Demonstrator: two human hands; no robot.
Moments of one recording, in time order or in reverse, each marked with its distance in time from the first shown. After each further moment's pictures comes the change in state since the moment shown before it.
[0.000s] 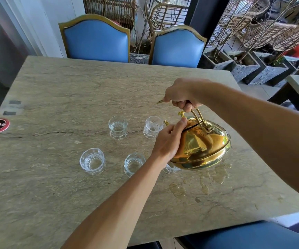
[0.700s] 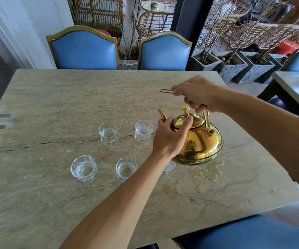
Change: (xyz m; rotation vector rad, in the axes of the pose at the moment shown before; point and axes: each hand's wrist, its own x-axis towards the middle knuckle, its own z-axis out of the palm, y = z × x) left_hand -0.002 0.017 0.034 0.321 0.074 0.240; right_hand -0.036 0.063 -0.034 0.379 0.178 -0.131
